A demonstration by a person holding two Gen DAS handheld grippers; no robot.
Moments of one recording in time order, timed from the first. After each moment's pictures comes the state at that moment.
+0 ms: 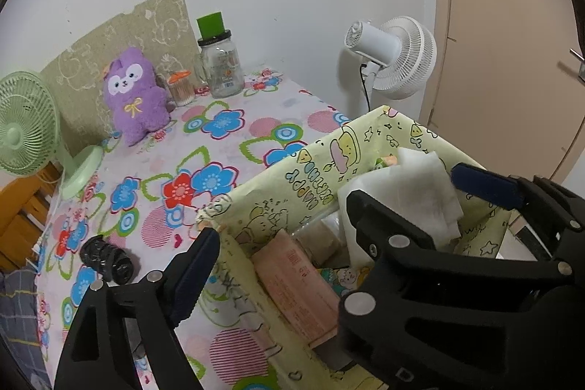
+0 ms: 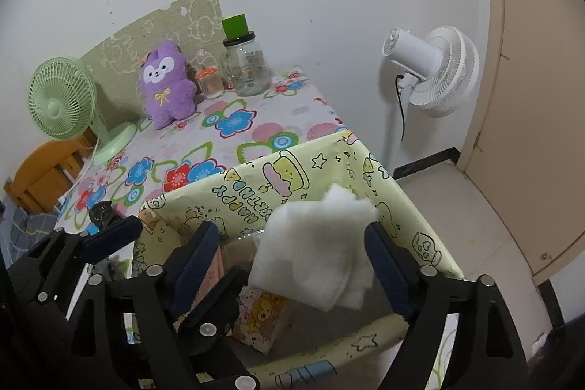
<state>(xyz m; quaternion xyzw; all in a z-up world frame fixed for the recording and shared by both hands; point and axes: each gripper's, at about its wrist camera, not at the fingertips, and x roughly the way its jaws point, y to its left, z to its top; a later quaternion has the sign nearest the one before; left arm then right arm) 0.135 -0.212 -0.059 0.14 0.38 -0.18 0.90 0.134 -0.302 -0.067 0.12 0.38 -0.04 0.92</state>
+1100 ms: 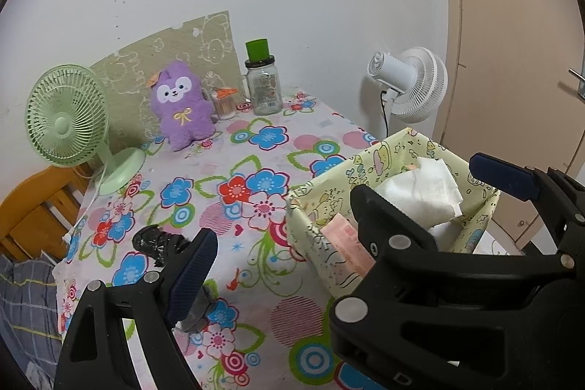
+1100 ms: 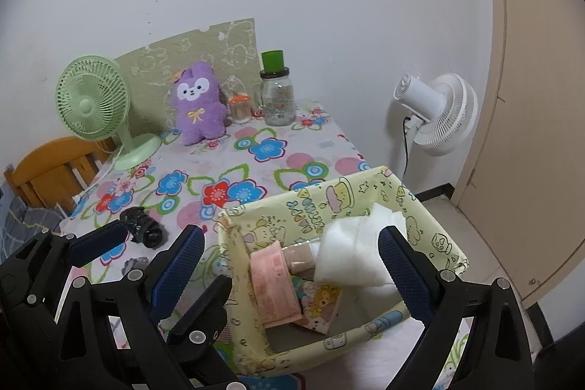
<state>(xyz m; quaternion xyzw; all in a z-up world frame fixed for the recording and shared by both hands) 0.097 -0.142 -0.025 0.12 0.34 -0.16 0.92 0.100 -0.236 -0.019 0.07 0.33 -0.04 0.94</state>
